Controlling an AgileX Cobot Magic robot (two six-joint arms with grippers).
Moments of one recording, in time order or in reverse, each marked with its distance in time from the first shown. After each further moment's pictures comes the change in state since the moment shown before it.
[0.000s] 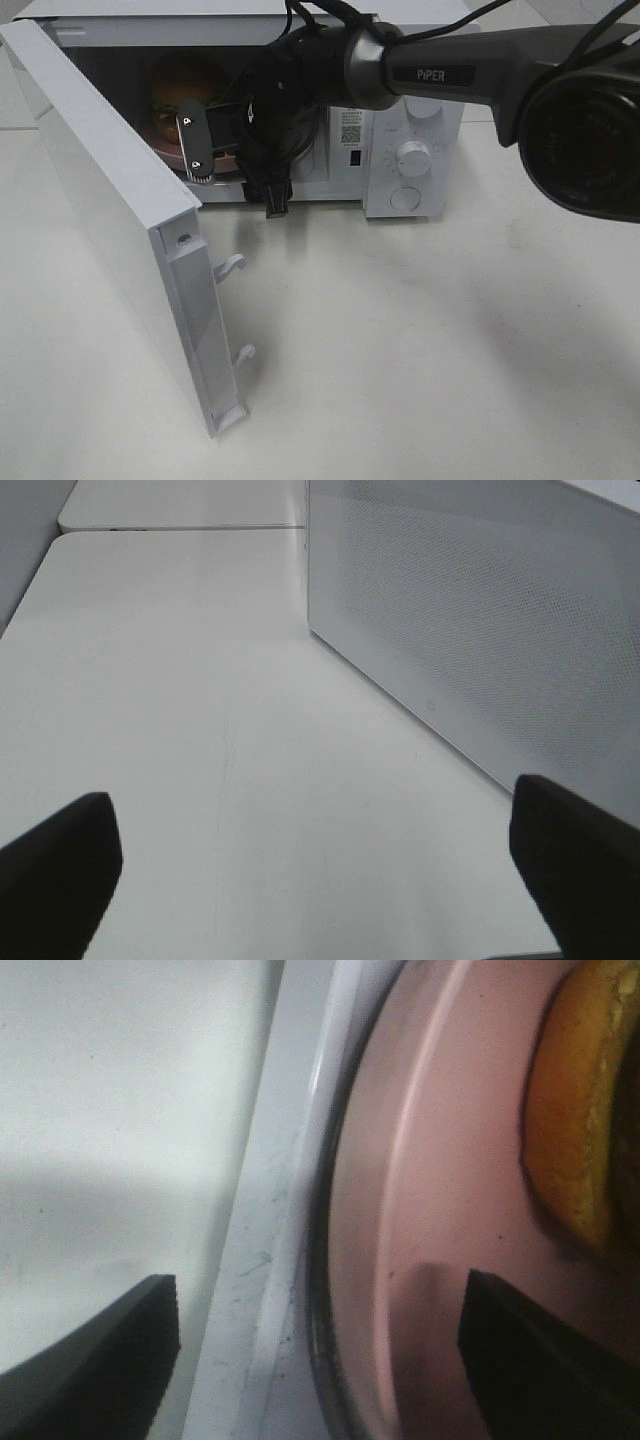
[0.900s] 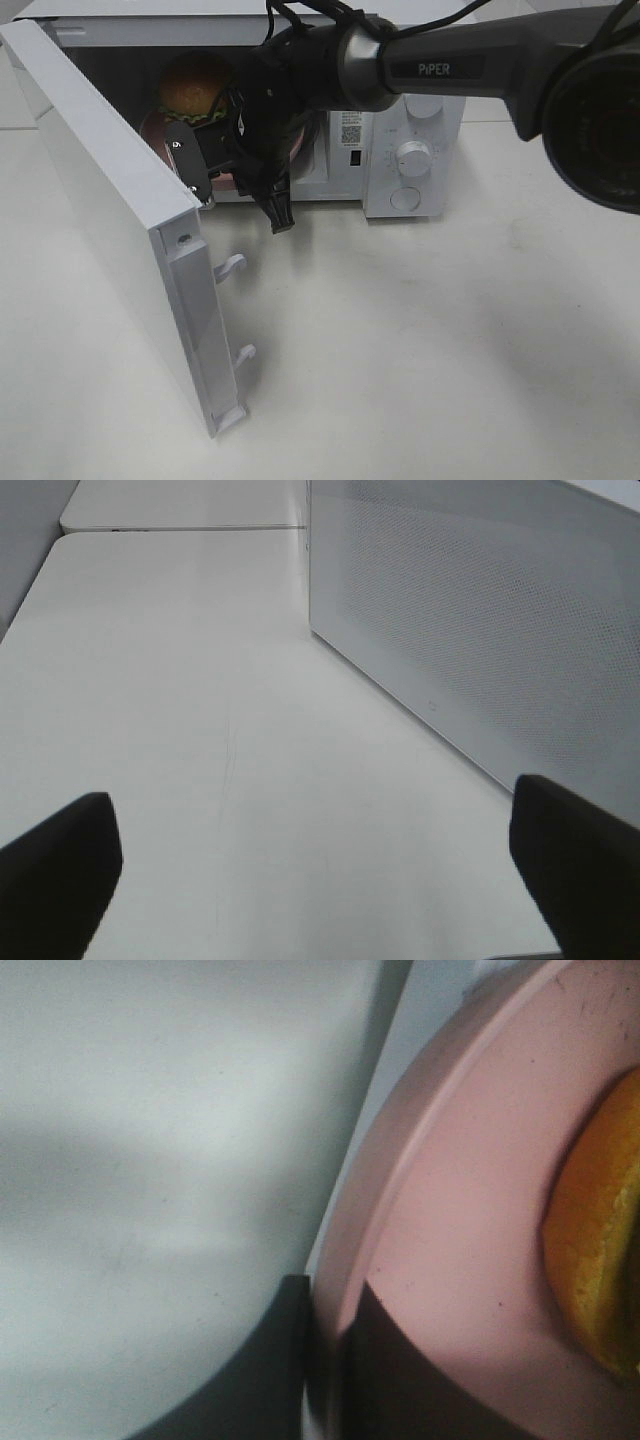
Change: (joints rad) left arm 0.000 -0.001 0.000 0.002 0.000 0.000; right arm 0.047 -0.076 0.124 -0.043 0.023 -0.065
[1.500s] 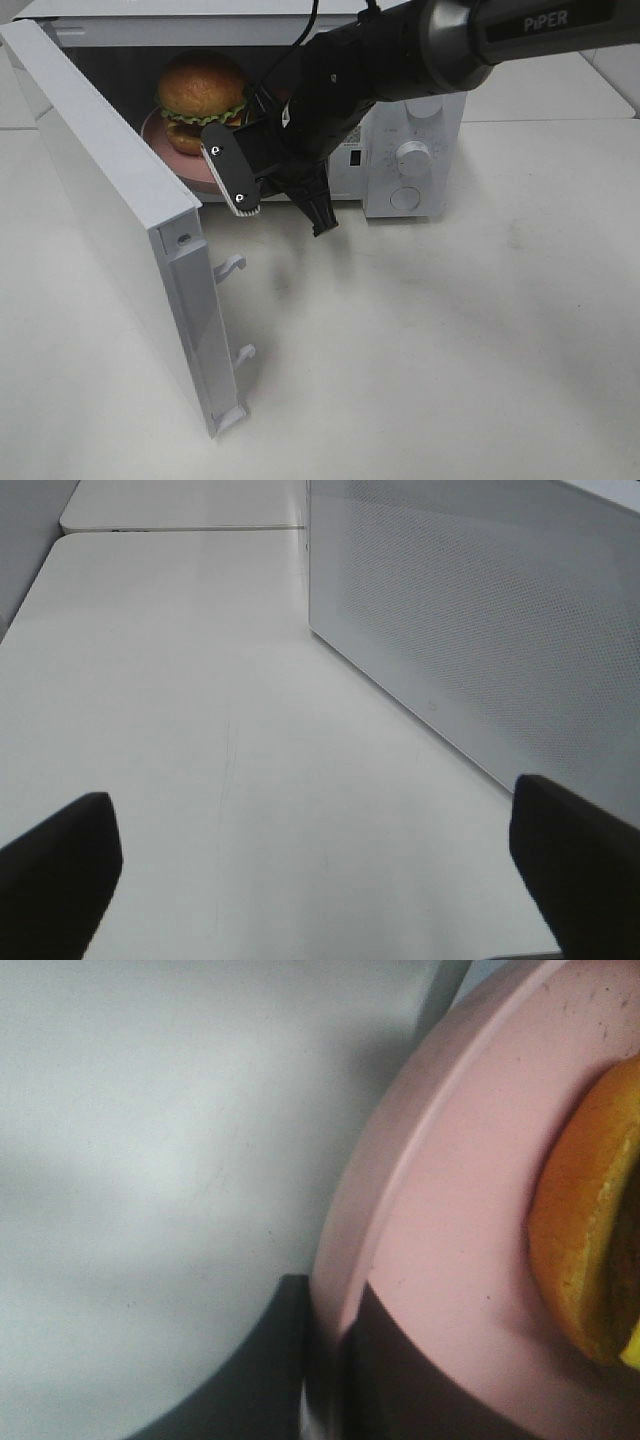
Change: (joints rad) left arm 0.000 0.000 0.000 0.000 0.000 0.000; right arm -0.049 -0.225 0.328 0.170 -0.176 -0.293
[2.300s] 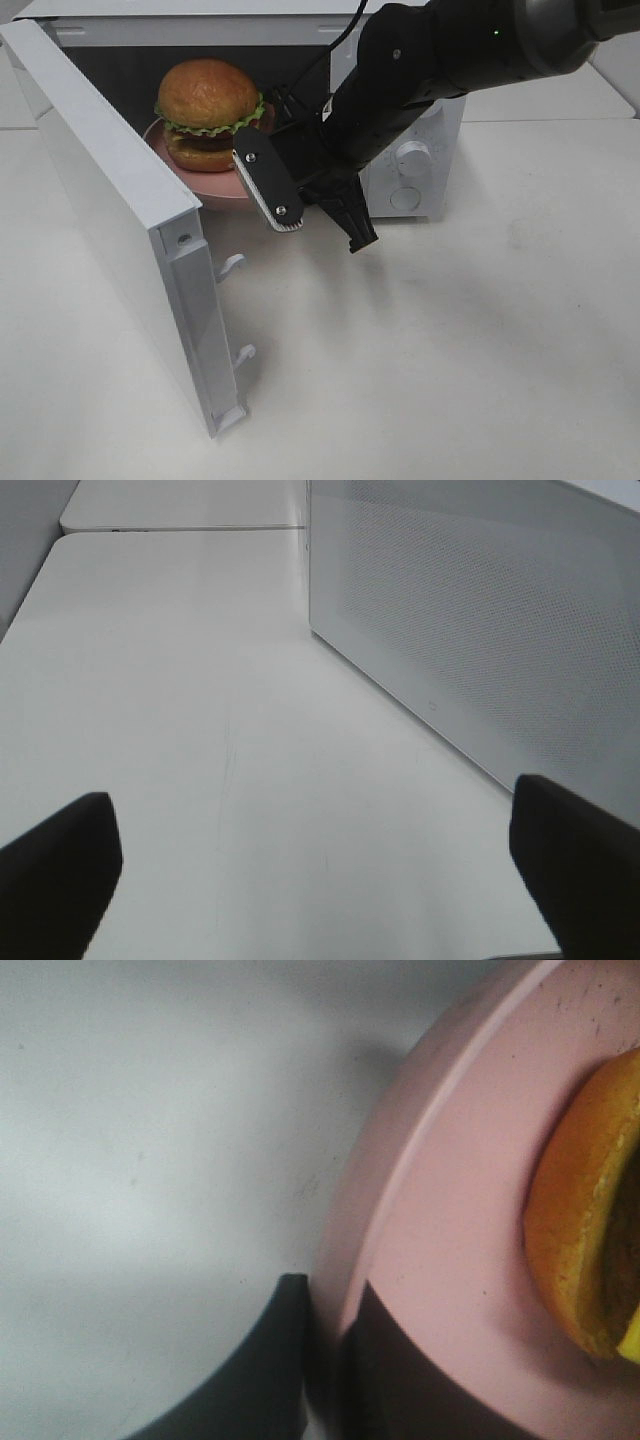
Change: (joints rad) left arm 0.000 0.000 0.000 0.000 0.000 0.000; right arm -0.020 -0.191 0.233 0.206 -0.009 -0.230
